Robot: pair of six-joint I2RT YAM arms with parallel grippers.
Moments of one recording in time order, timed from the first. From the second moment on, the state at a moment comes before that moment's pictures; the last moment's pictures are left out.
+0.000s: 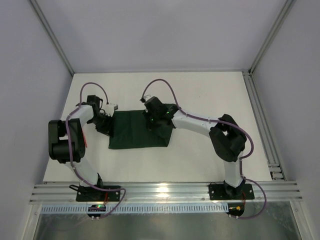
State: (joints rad) left arm 0.06 1.75 1.08 -0.73 0.34 0.40; right arm 0.84 1.93 1.41 -0.32 0.01 0.37
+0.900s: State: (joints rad) left arm 0.13 1.76 1.07 -0.75 0.41 0.42; right arm 1.01 2.22 1.77 -0.22 -0.27 0.34
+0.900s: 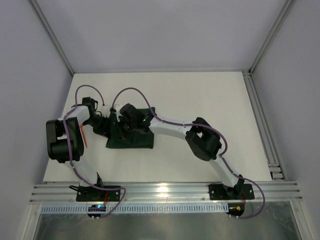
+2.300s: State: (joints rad) left arm 0.13 1.74 1.05 -0.75 0.41 0.45; right arm 1.02 2.40 1.87 -0.11 -0.37 0.43
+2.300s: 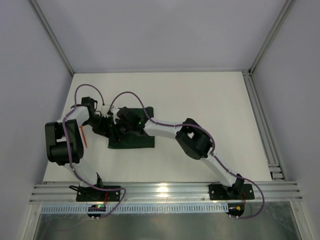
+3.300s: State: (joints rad) left arm 0.12 1.54 1.02 -0.92 0.41 0.50; right arm 0.51 2.27 1.60 -0.07 -0.46 0.59
